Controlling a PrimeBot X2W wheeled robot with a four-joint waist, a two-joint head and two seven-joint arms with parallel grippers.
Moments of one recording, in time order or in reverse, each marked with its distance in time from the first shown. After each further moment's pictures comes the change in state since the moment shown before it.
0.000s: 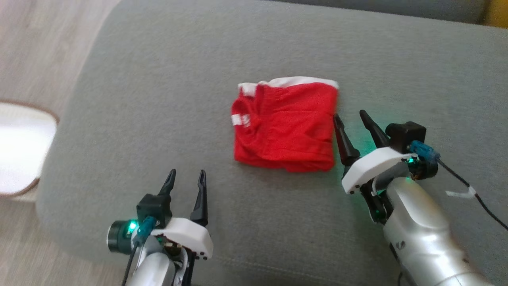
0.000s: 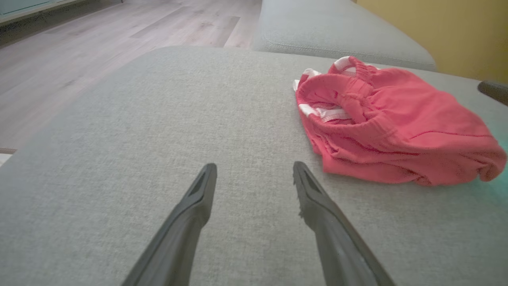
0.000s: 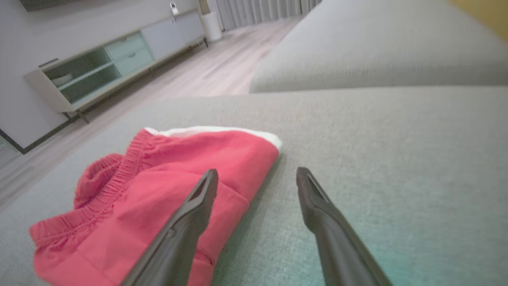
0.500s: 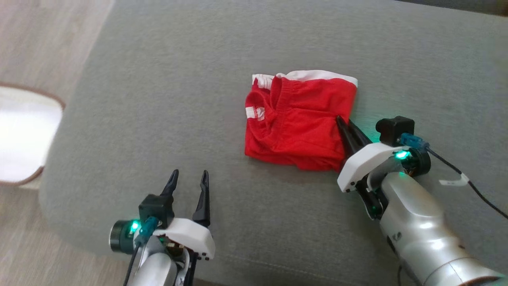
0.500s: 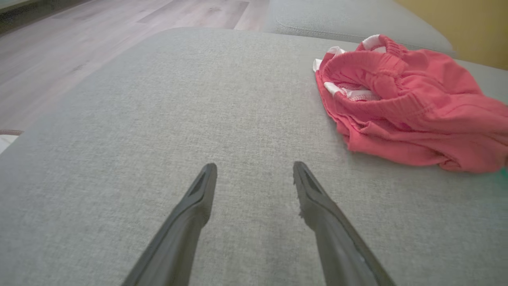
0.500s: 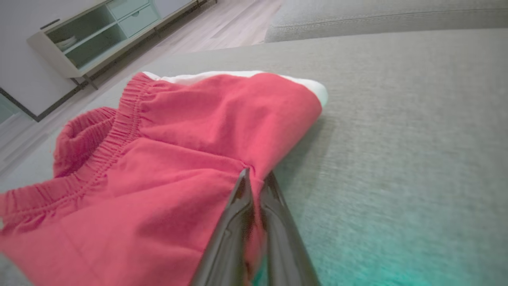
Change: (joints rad) left arm -0.001 0.000 -0.016 -0.003 -0.008 0.001 0.000; right arm -0.105 -0.005 0.118 0.177 0.094 0.000 0.015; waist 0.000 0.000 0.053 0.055
